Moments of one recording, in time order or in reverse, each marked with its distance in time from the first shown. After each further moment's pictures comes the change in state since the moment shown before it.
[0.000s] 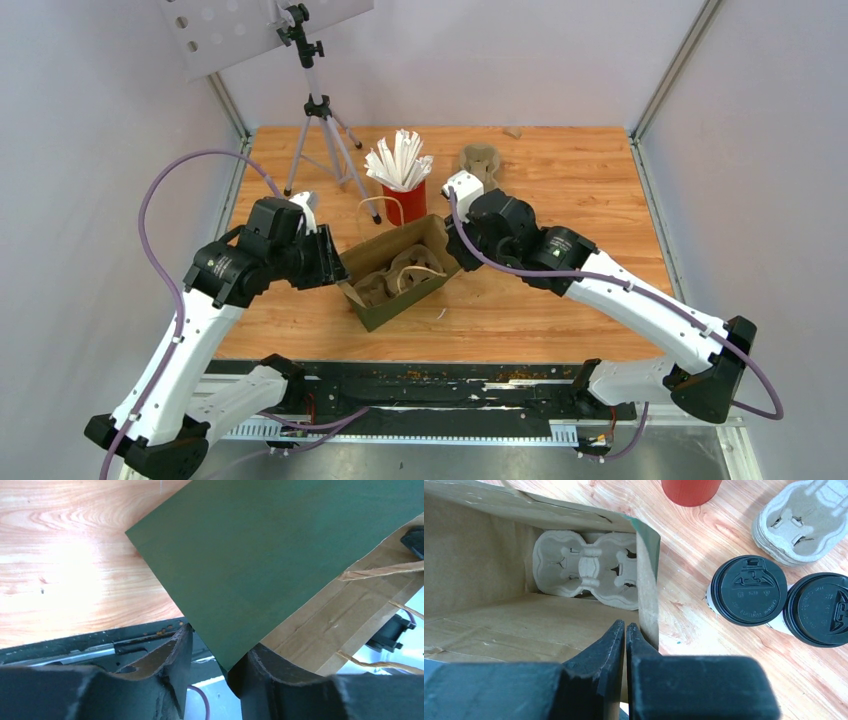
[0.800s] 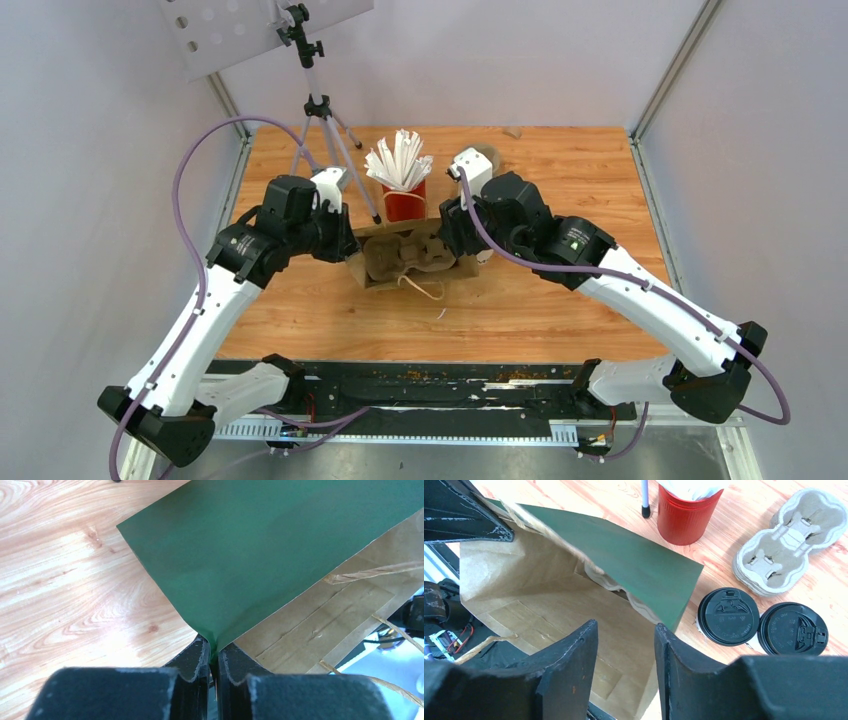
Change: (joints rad) left arm 0.000 0.100 0.001 0.265 0.077 0.304; right arm -0.003 0.001 0.140 -0.020 0.014 -0.028
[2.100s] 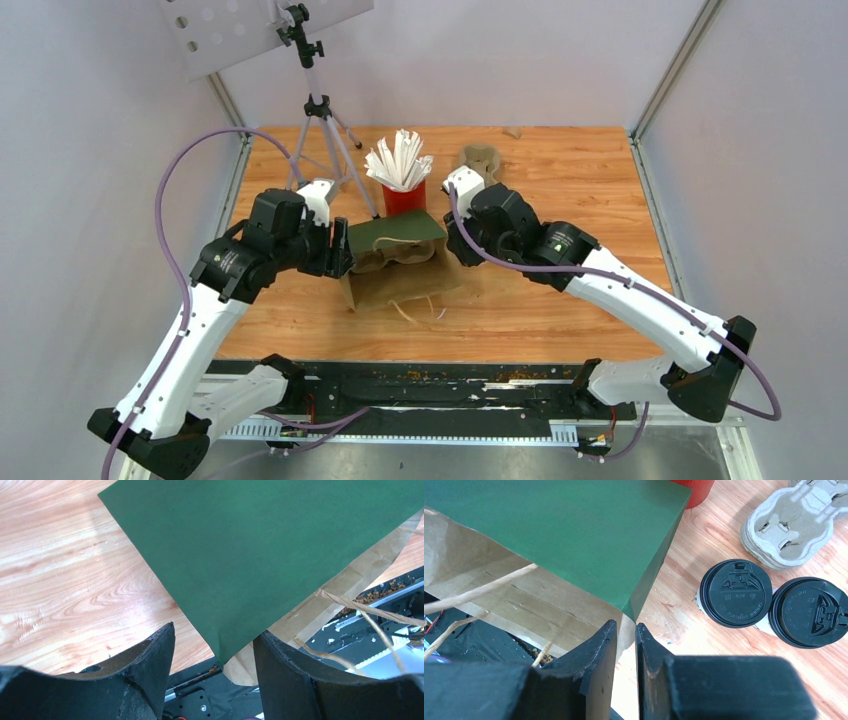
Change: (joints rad) left arm 0.001 -0.076 -0.016 -0.108 -0.077 0.054; right arm -0.019 0.006 -0.114 -0.003 -0.023 -0.014
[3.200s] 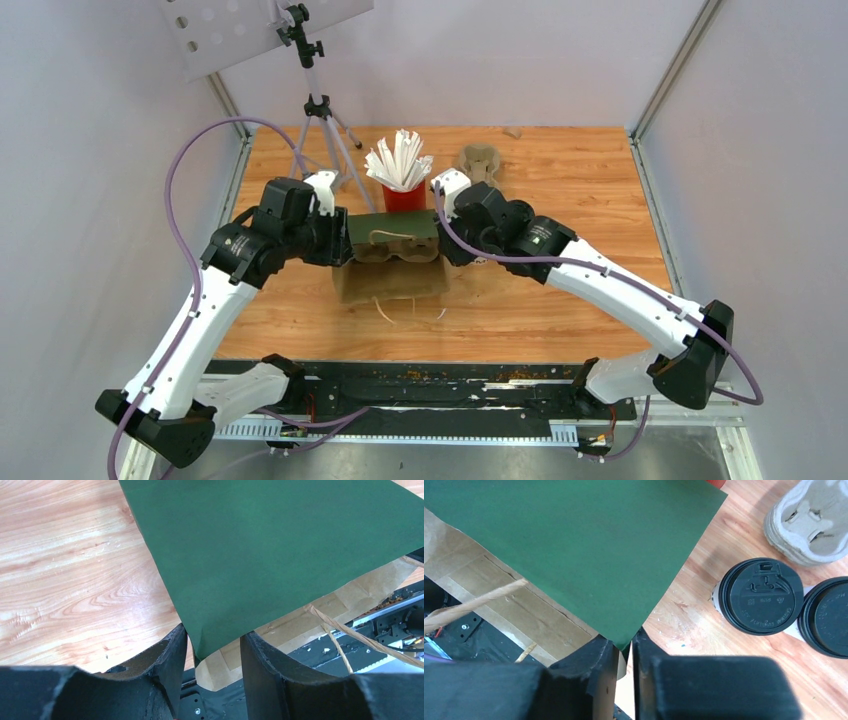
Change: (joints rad) left arm 0.000 0.080 0.048 -0.005 -0.031 -0.045; right arm 0.000 0.089 0.015 0.020 -0.026 0.049
